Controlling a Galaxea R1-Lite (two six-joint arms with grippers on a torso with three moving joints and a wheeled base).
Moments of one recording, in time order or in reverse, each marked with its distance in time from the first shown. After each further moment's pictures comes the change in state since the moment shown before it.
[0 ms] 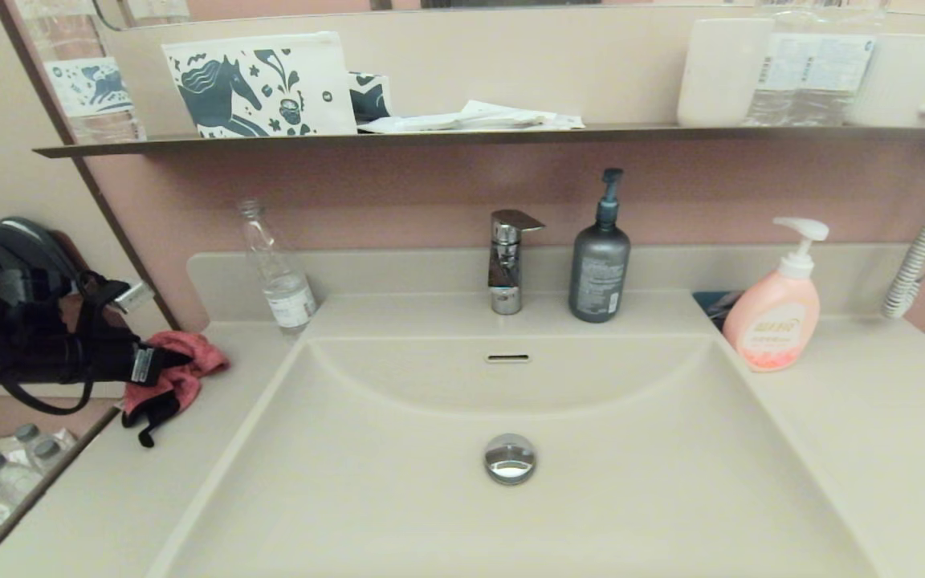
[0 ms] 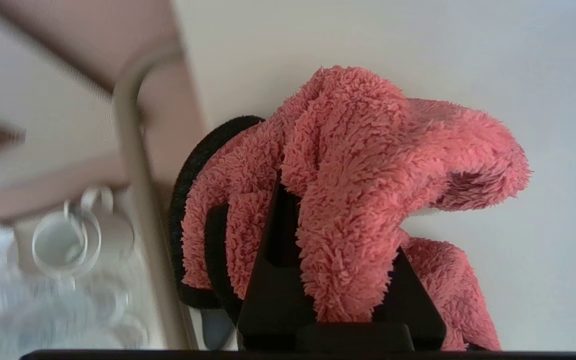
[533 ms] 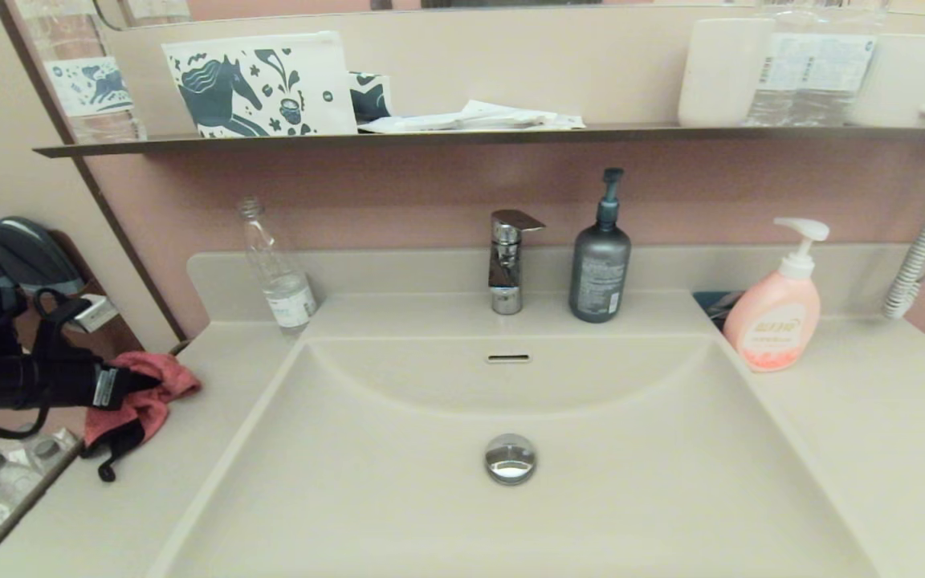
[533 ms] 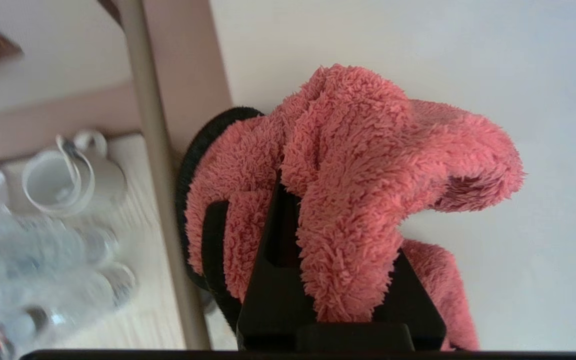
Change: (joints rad) left arm 0.070 -0.104 0.153 0.019 -0.009 0.019; right arm 0.000 0.000 0.000 0.000 0.000 0.000
